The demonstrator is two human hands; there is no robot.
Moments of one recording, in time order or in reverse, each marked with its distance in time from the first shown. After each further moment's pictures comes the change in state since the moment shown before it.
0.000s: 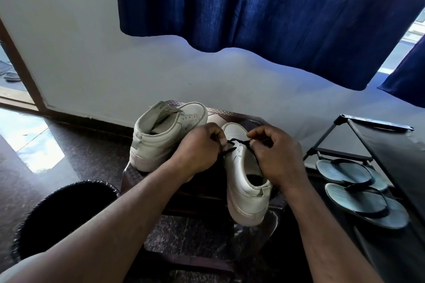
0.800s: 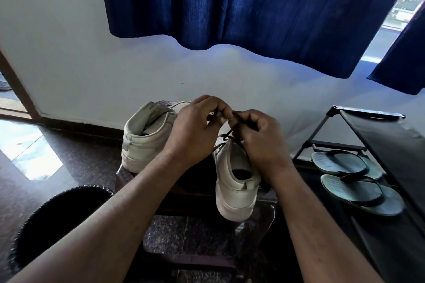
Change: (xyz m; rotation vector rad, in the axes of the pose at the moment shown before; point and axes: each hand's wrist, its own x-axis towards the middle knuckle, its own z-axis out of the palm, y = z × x) left_hand -0.001 0.027 -0.009 0.116 0.210 0.612; right_hand 0.006 -0.024 0.005 0.323 -0.044 -0.035
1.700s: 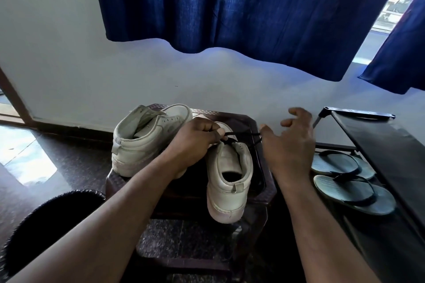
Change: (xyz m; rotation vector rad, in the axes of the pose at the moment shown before) left_hand -0.001 -0.016 0.024 -0.349 -0.294 -0.505; right_hand -0.001 0.025 -0.041 -0.393 0.474 0.139
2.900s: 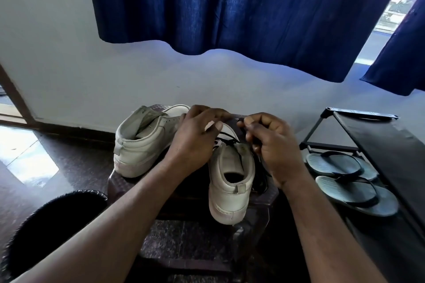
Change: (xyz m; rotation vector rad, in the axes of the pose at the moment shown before) left_hand -0.002 -0.002 0.000 0.279 0.222 0.292; right_hand -0.007 -0.022 0.000 0.649 -0.534 0.038
